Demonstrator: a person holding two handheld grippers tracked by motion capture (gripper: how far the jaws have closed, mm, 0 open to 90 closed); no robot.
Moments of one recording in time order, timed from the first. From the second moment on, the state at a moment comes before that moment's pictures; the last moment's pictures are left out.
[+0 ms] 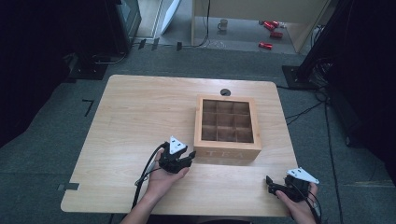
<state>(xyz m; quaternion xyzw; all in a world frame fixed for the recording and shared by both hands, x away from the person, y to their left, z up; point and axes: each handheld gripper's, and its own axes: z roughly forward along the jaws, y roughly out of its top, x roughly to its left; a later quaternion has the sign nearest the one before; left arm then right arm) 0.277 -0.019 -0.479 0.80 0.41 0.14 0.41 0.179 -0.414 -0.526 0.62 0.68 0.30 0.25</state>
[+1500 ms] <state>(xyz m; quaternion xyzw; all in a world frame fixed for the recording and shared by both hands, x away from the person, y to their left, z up) 0.294 -0.021 -0.461 0.82 0.38 0.09 0.42 0.214 -0.387 -0.477 0.59 0.66 0.39 0.26</state>
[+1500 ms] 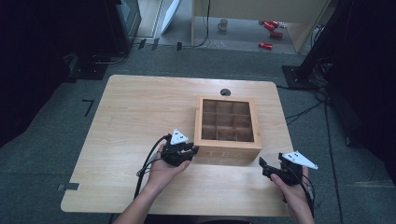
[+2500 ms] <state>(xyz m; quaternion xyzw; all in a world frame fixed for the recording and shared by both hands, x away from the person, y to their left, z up) 0.286 -0.011 -0.466 0.82 0.38 0.10 0.41 0.243 -0.364 -0.460 0.55 0.66 0.42 0.28</state>
